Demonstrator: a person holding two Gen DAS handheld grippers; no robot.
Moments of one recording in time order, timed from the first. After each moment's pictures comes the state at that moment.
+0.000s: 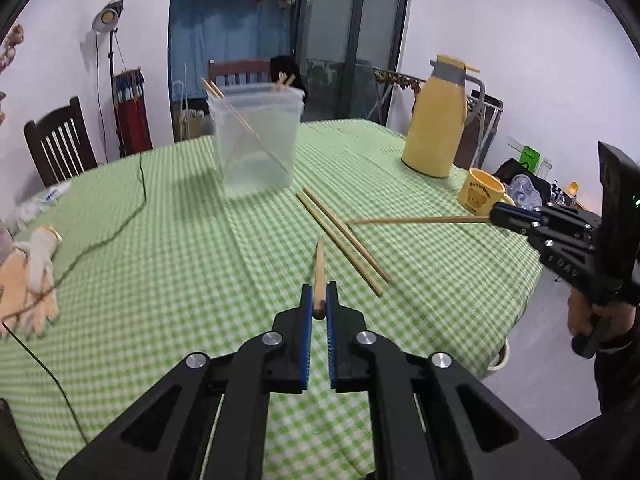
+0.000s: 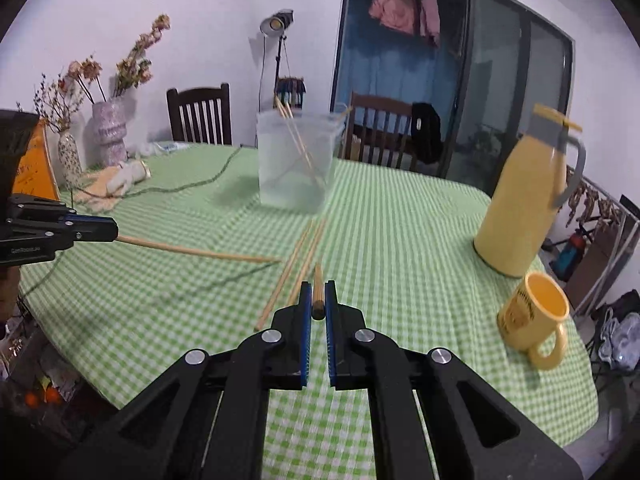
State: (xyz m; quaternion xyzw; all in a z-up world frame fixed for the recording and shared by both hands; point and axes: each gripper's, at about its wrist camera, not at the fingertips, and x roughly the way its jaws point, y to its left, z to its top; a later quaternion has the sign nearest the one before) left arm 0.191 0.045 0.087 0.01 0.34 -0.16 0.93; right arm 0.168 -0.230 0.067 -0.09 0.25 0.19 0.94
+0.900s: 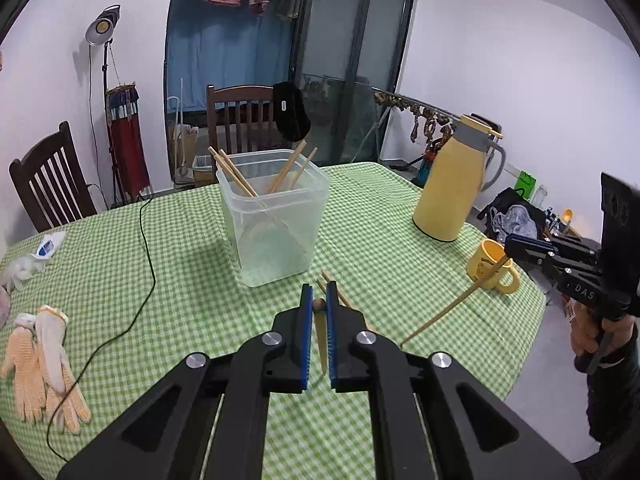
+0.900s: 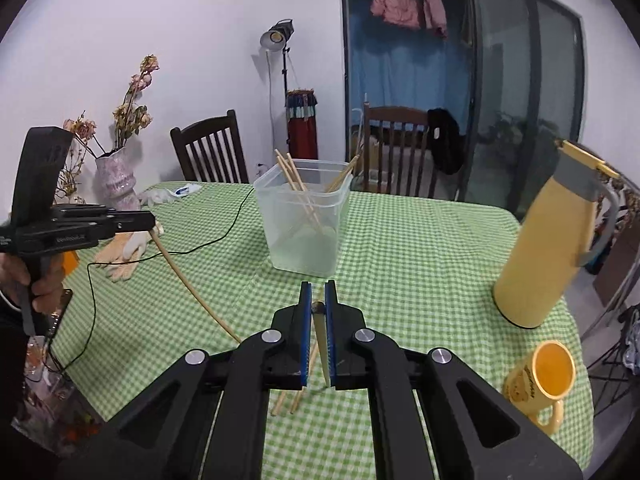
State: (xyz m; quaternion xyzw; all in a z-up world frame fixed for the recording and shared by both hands) left arm 0.309 0.078 0.183 -0.01 0.33 -0.17 0.93; right arm 0.254 -0.225 0.152 -0.04 0.28 0.24 0.93
